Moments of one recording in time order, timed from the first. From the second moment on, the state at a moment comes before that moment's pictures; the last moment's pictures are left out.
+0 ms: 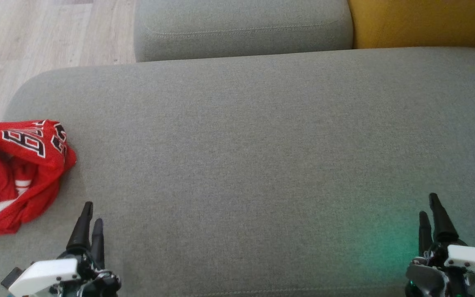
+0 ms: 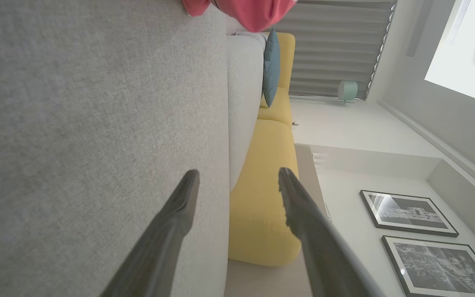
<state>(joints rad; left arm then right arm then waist) 0.01 0.03 0.06 0.34 -1.62 -0.12 0.09 0.01 -0.04 -0.11 0.34 1.61 0.13 0.10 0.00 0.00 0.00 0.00</state>
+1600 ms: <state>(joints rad) -0.01 0.06 -0.02 0.23 -0.97 -0.11 -0.05 -0.01 -0.06 -0.03 0.22 0.95 0.13 0.03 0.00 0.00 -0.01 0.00</state>
